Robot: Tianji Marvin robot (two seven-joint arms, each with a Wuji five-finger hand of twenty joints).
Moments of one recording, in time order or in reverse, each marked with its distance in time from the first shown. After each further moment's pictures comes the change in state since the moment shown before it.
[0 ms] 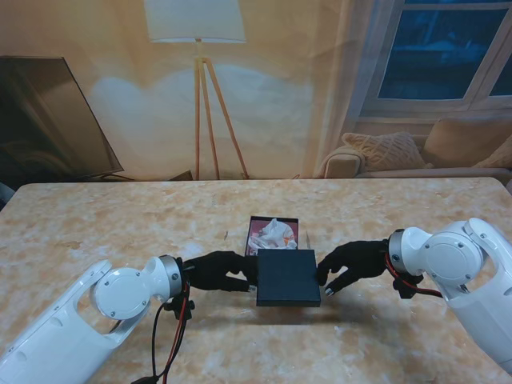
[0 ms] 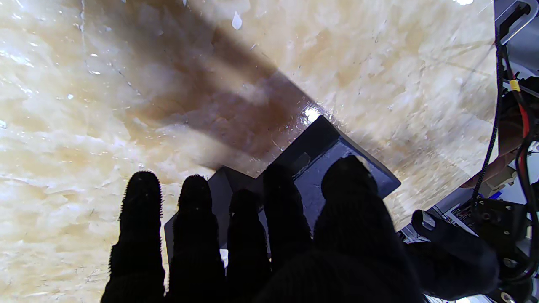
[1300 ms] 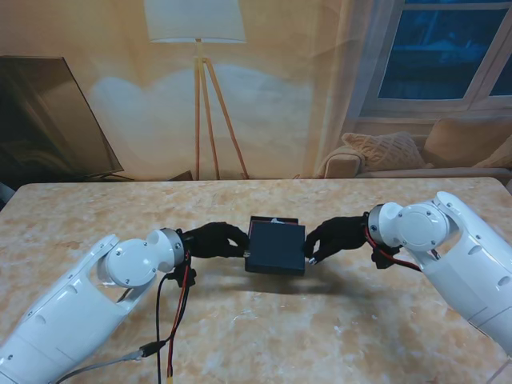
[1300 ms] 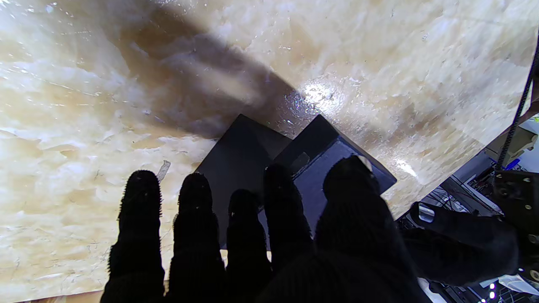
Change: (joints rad) left arm -0.164 -0.036 0.054 0.150 0.003 0.084 0.078; right arm 0.265 -0.040 -0.226 0.225 0.058 0.098 -0.101; left_hand -0.022 0.000 0.000 0.000 0.000 0.040 0.006 0.000 -0.013 -0.056 -0.018 -0.005 0.000 0.007 0.000 0.000 0.000 0.011 0.000 0.000; right_hand -0.012 0.000 0.000 0.000 0.000 0.000 0.000 0.000 0.002 0.010 0.000 0.000 0.013 0.000 0.008 0.000 0.006 0.009 0.021 0.000
